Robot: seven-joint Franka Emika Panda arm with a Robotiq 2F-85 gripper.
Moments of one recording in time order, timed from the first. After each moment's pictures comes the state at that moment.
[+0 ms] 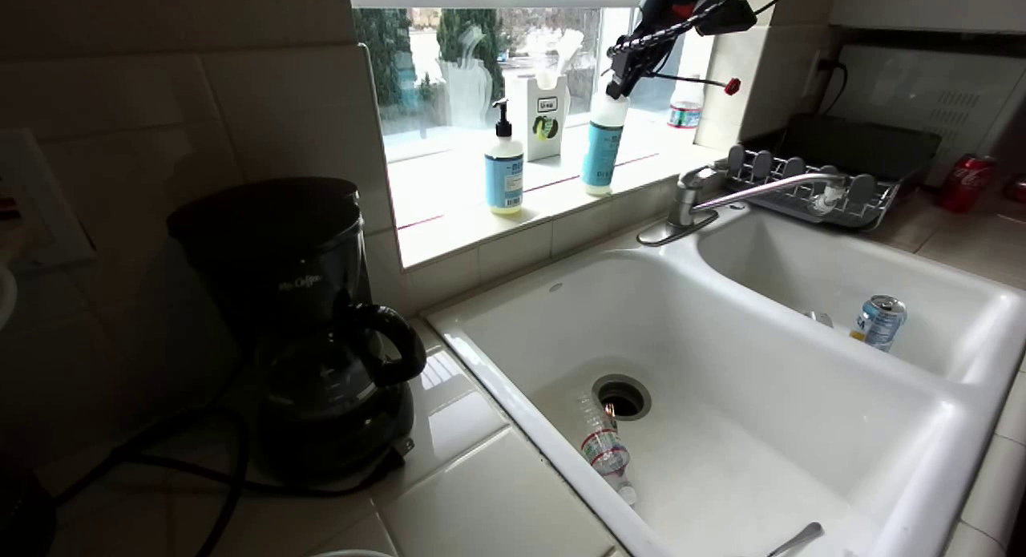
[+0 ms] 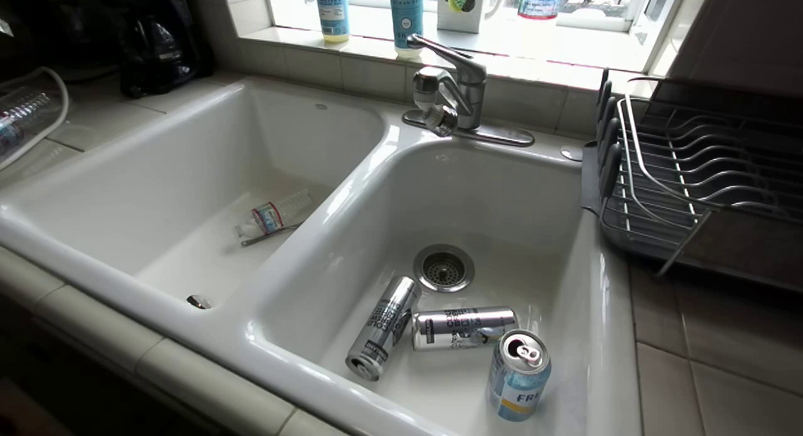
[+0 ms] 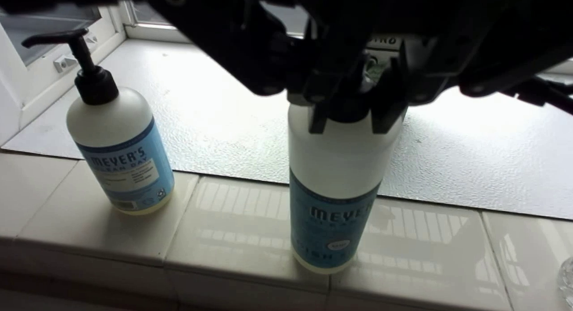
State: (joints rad) arm 0.02 0.43 0.01 -1.20 0.04 2.11 -0.19
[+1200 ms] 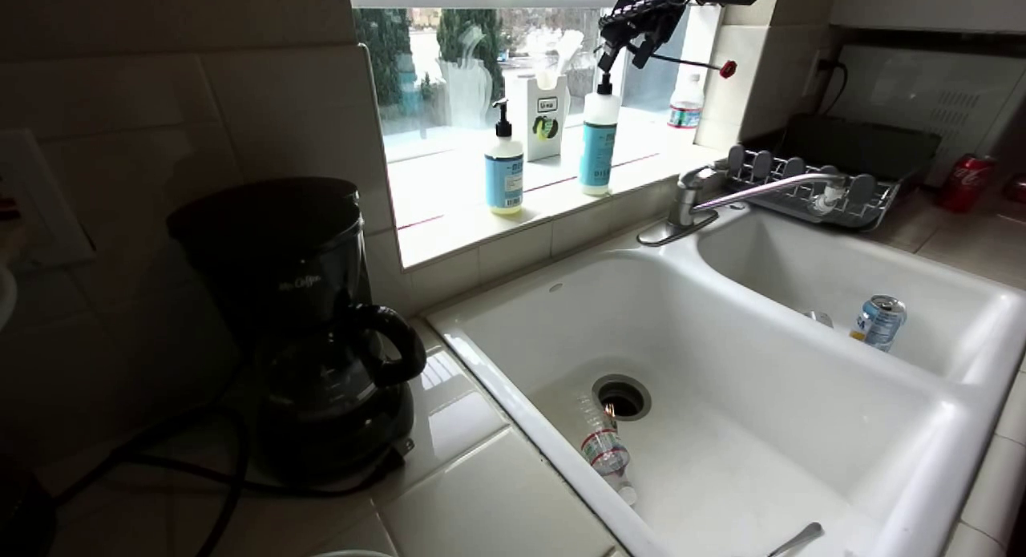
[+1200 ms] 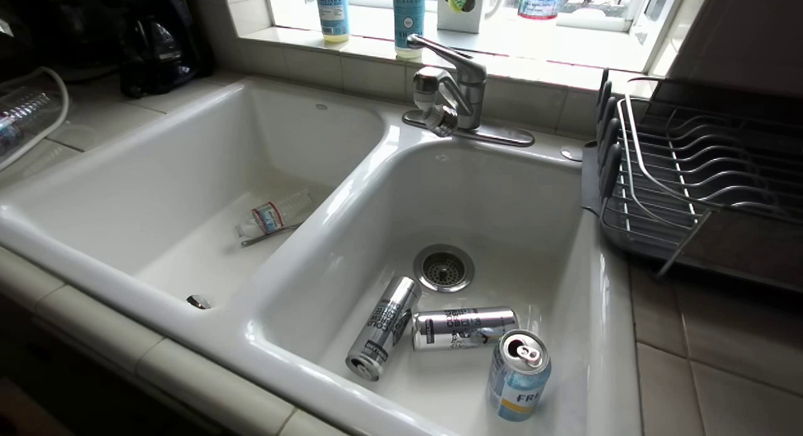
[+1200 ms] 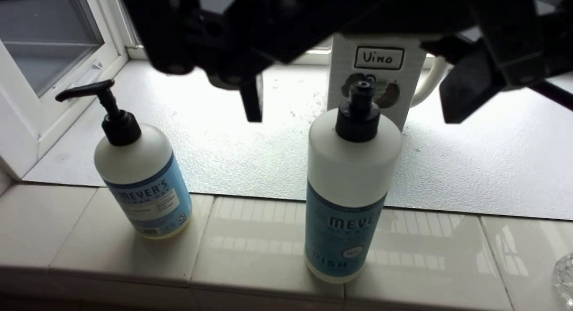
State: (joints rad) arm 0.04 0.46 0.01 -1.05 0.04 1.99 -0.11
